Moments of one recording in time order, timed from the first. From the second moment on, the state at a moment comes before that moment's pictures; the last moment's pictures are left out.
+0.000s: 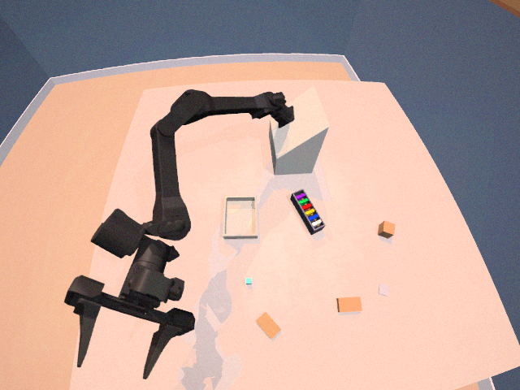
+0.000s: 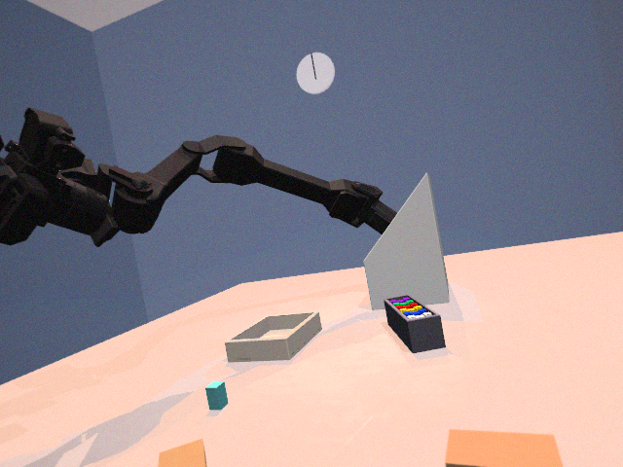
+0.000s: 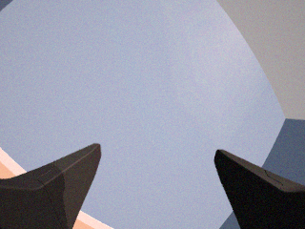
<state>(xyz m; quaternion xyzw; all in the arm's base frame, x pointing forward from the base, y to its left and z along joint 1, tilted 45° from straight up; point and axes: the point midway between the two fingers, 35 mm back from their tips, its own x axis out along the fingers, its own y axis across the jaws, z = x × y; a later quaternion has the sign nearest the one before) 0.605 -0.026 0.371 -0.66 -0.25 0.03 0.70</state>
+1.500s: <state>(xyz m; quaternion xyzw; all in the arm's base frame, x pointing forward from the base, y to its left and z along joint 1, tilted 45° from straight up) 0.270 0.040 -0.038 -0.73 0.54 0.39 0.15</state>
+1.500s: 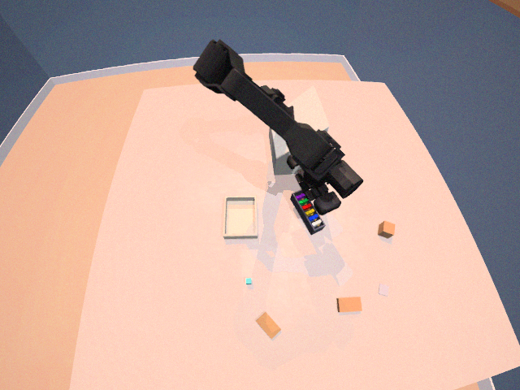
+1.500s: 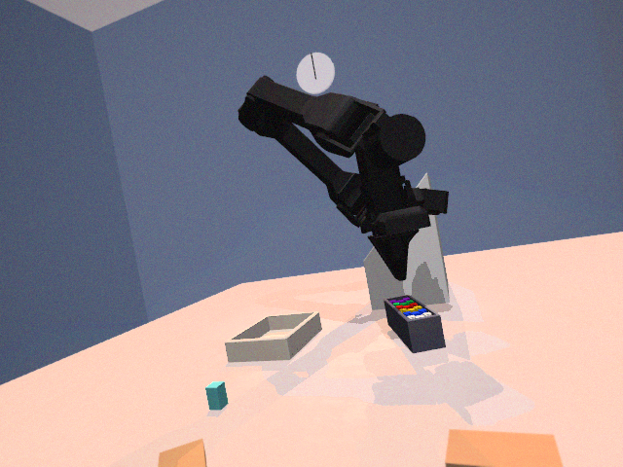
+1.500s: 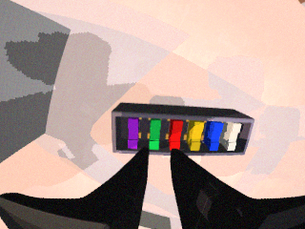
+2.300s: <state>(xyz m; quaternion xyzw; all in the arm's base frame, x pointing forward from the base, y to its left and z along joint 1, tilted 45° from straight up) 0.271 0.027 -0.049 -0.73 0.54 0.39 0.14</state>
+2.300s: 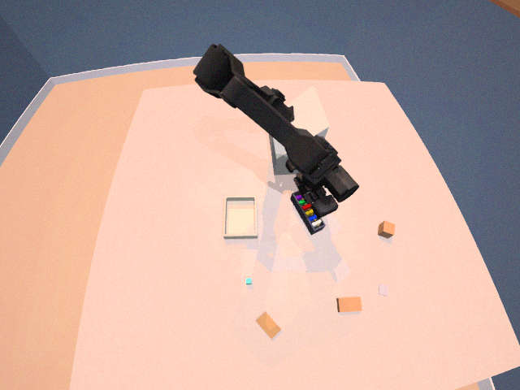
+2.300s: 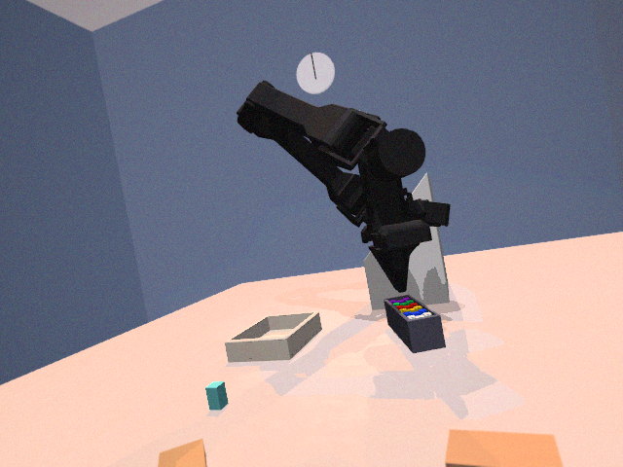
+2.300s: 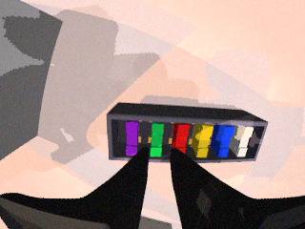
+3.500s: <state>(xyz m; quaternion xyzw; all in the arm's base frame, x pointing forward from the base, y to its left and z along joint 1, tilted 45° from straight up) 0.273 0.012 -0.064 -0.73 0.54 0.38 0.14</state>
